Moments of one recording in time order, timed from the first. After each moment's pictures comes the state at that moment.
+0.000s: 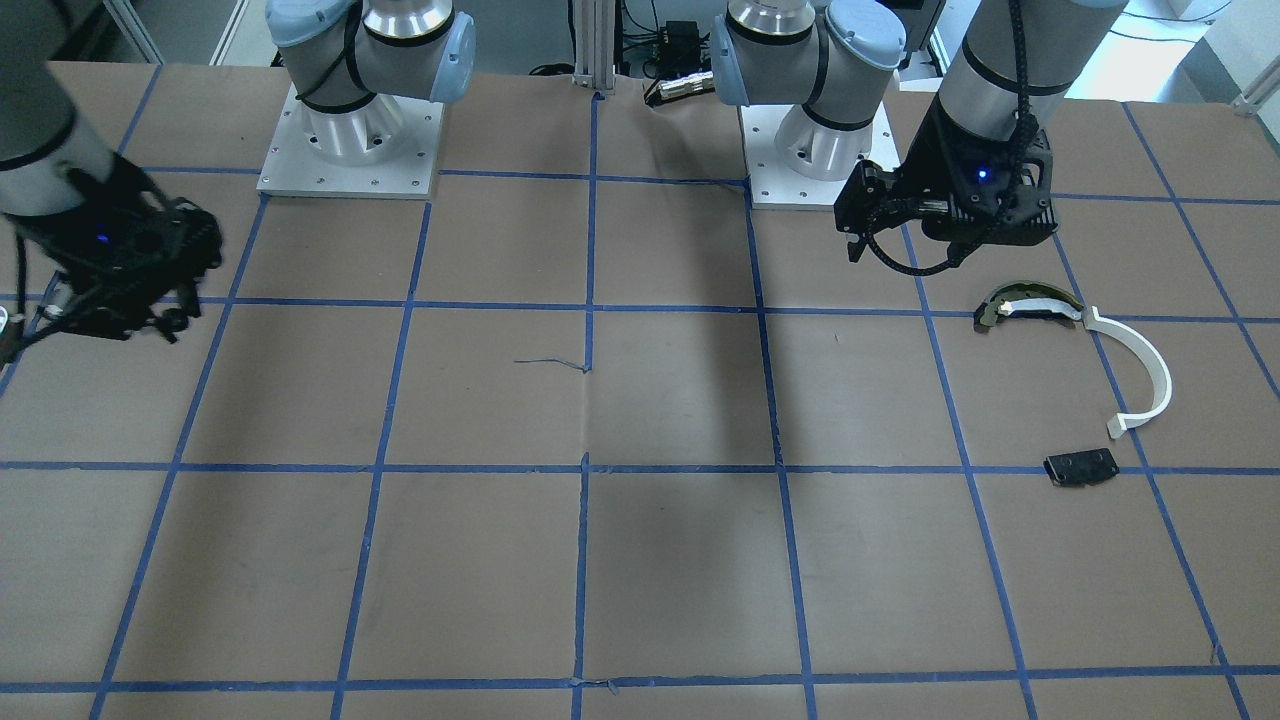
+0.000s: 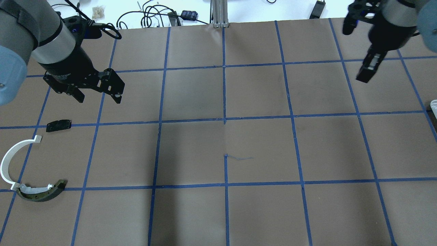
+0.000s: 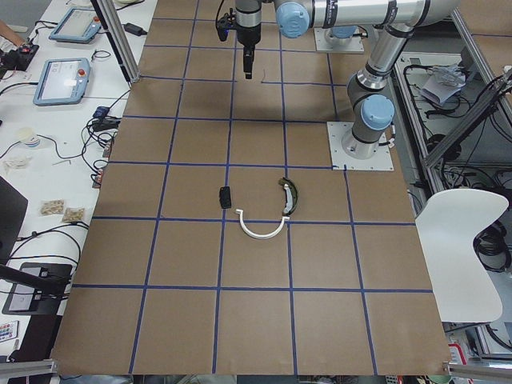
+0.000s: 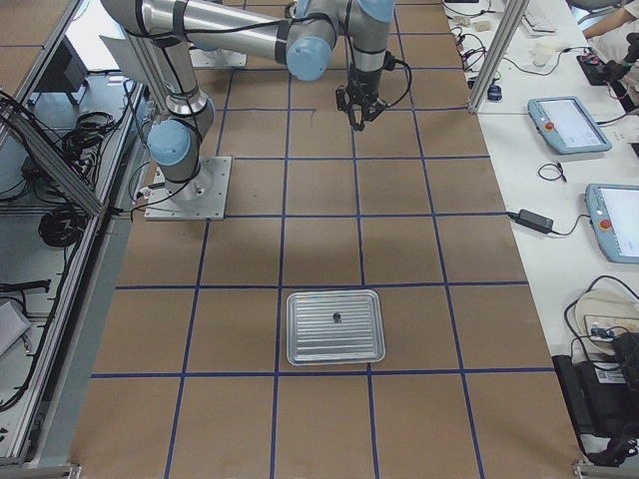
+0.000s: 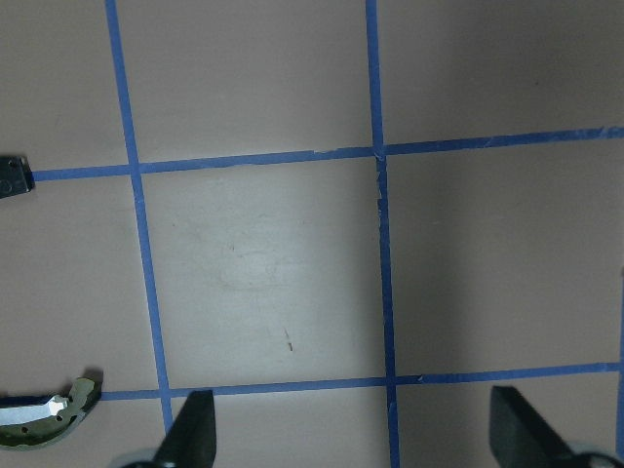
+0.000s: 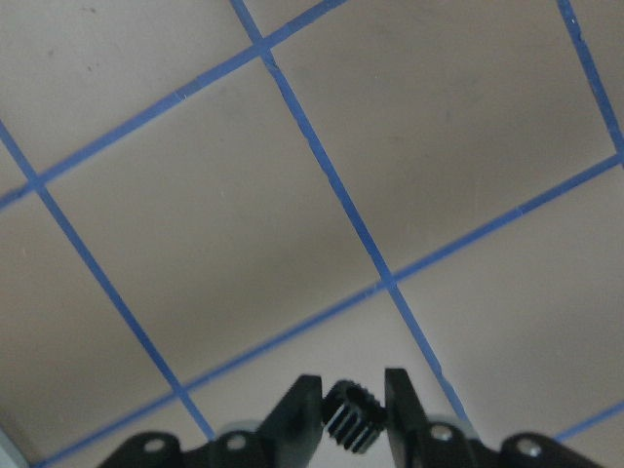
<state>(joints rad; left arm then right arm) -1.49 -1.51 -1.68 -1.55 1.60 0.14 1.48 -1.49 1.59 -1.67 -1.63 -1.02</state>
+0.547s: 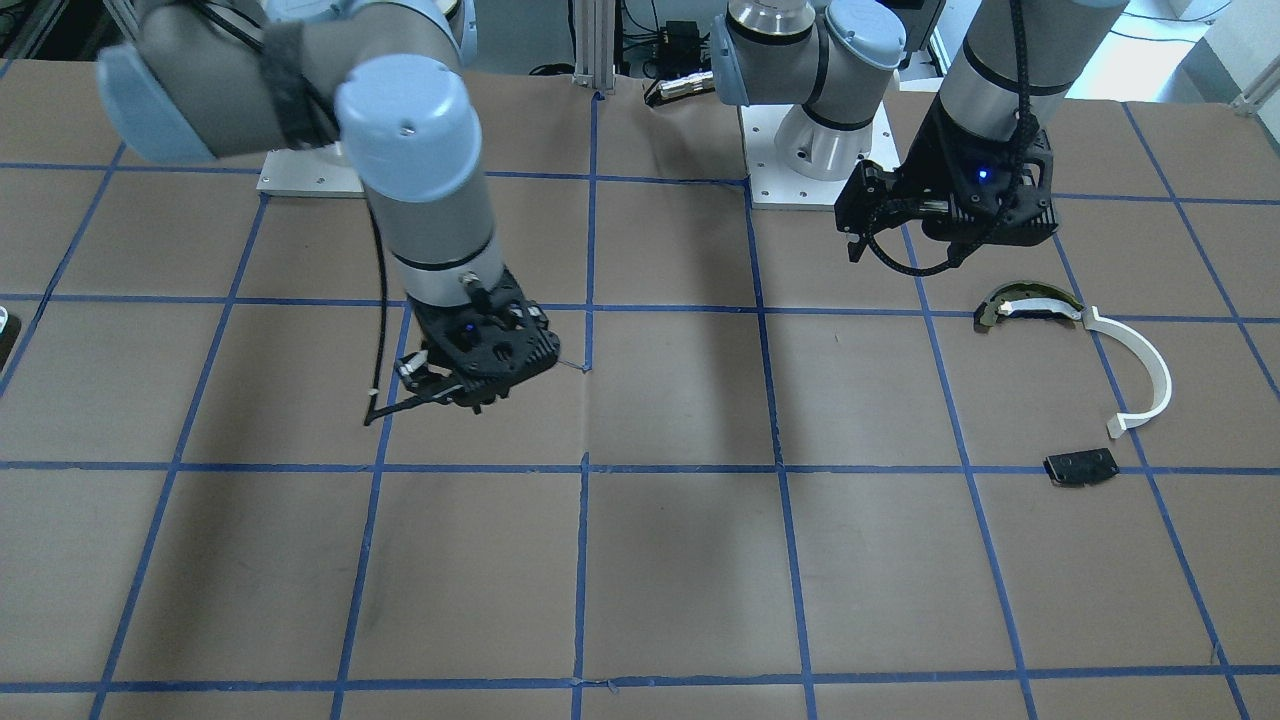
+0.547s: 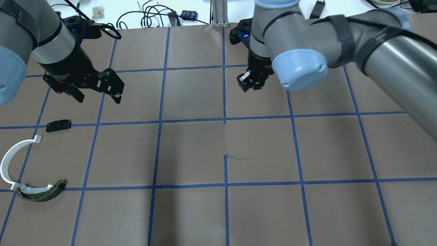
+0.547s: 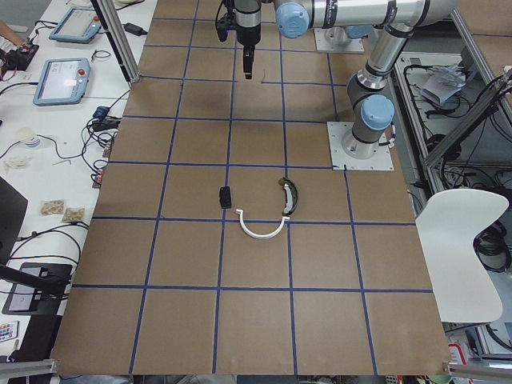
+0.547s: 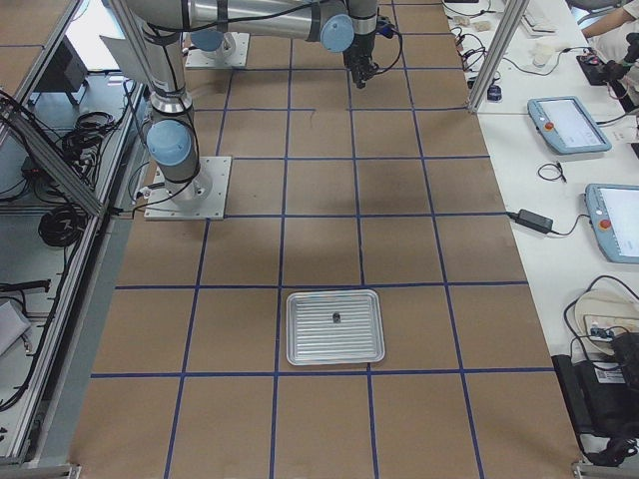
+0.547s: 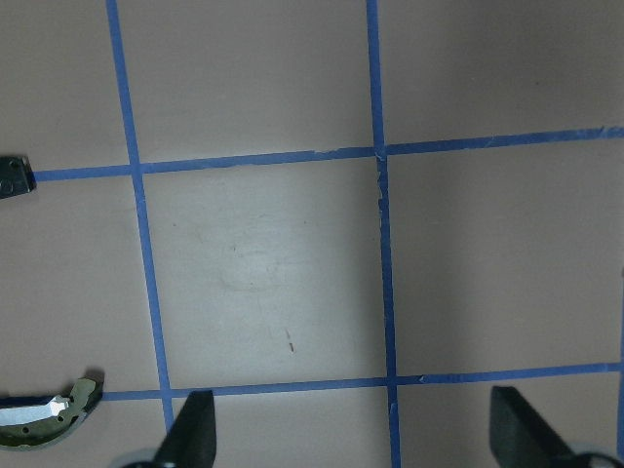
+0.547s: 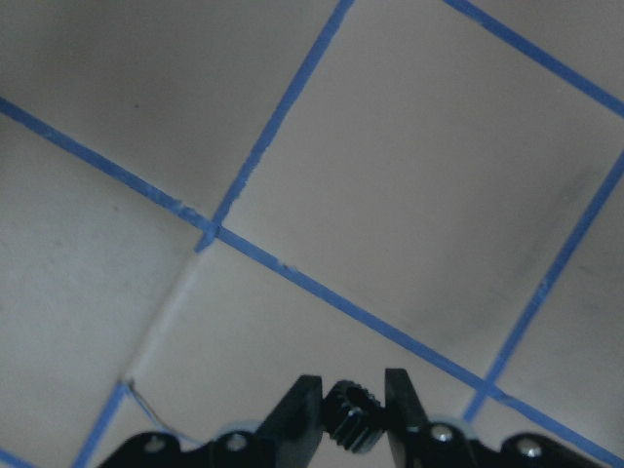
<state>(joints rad) -1.49 -1.51 -1.68 -1.55 1.60 0.15 1.85 -1.28 1.60 -1.99 -1.57 -0.21</state>
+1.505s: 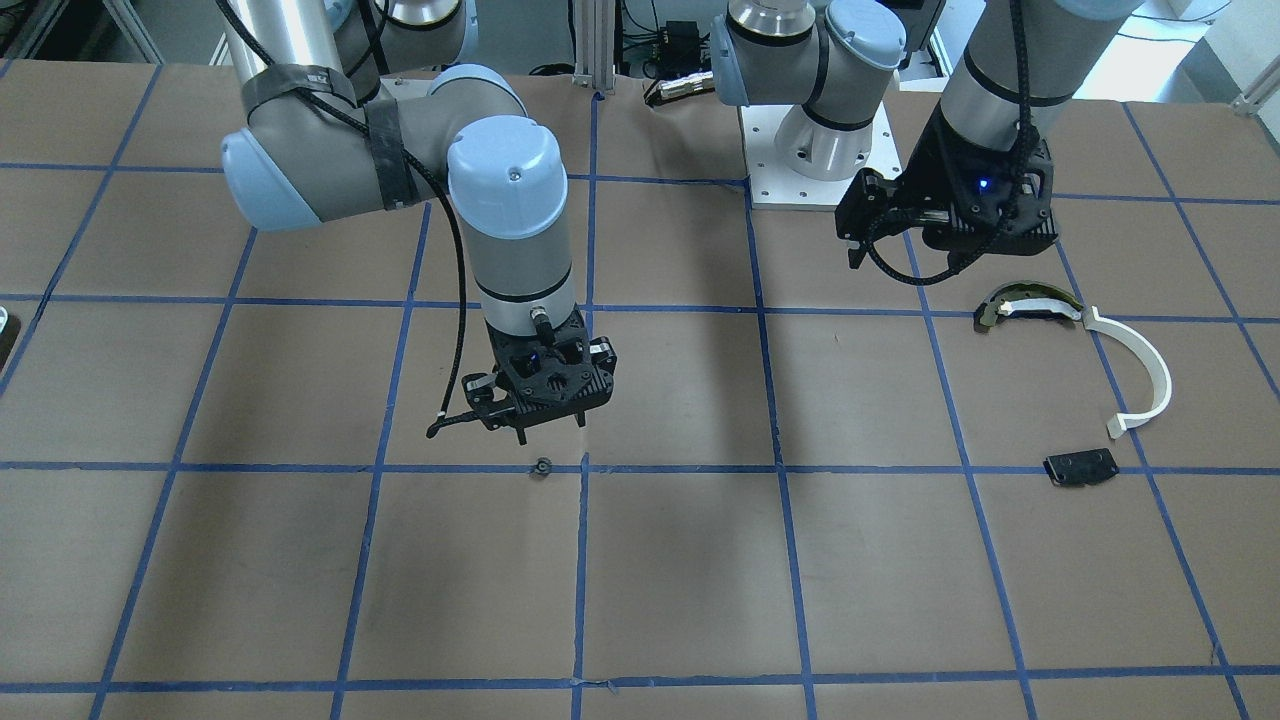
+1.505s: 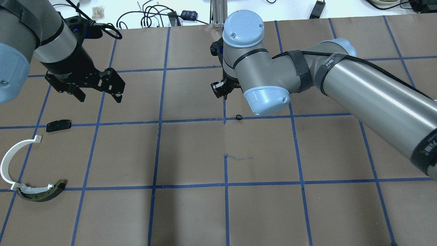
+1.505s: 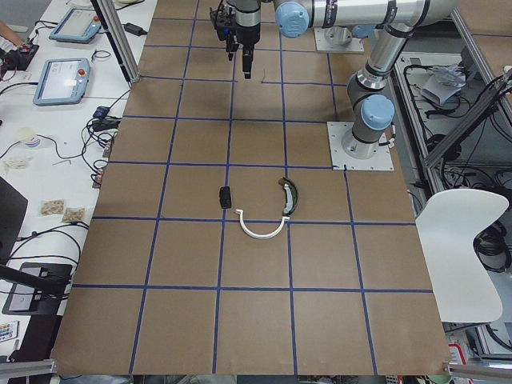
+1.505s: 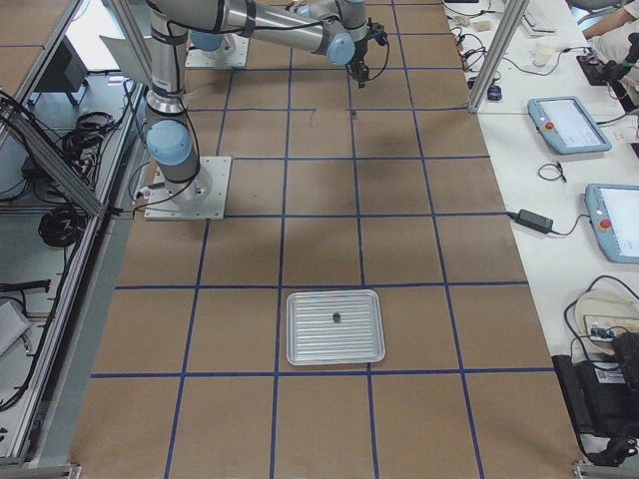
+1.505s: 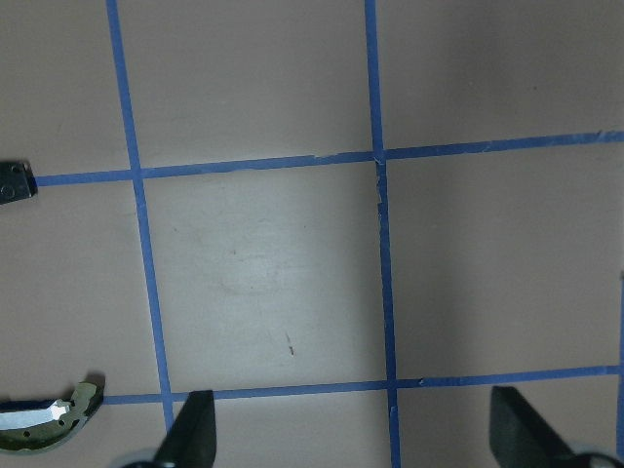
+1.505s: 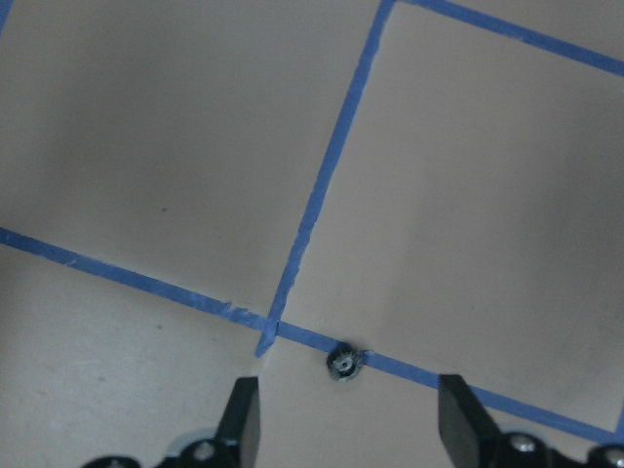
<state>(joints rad) -1.49 -1.53 -1.67 -1.54 1.60 0.15 1.88 -1.25 1.65 -2.13 -1.57 -0.02</state>
